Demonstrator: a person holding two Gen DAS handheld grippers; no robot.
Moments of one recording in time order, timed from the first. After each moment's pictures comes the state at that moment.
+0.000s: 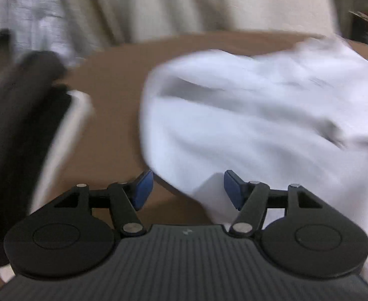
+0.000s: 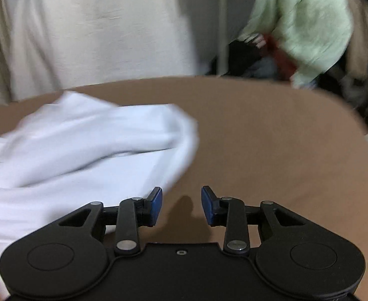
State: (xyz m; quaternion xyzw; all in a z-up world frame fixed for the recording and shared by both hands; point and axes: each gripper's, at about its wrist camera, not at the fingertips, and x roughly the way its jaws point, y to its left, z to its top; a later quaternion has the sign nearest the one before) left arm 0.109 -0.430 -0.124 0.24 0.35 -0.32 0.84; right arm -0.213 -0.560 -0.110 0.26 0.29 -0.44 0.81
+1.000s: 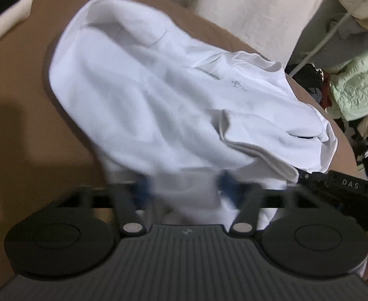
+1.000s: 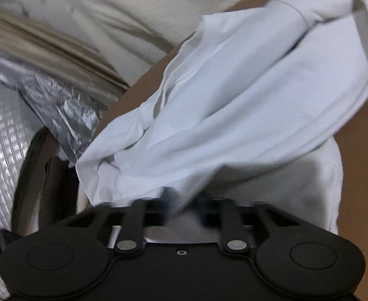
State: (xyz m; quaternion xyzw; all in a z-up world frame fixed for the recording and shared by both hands) left arm 0.103 -0.422 -0.136 -0.03 0.50 -0.41 0.76; right arm -0.131 -0.493 -0.167 0.48 0.22 -0.19 0.83
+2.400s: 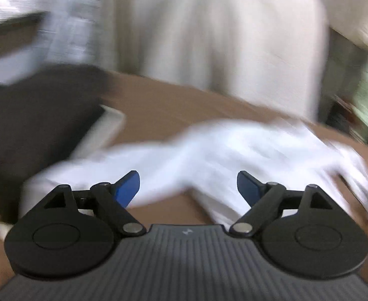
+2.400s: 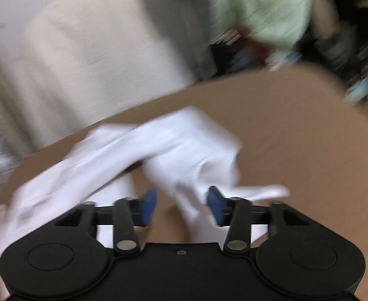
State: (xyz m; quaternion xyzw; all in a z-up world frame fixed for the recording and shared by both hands) left arm 0.079 -0.314 -0.027 0.07 0.33 -0.39 0.85; right arm -0.304 -0.503 -0.071 0.37 0.21 -0.42 0.80
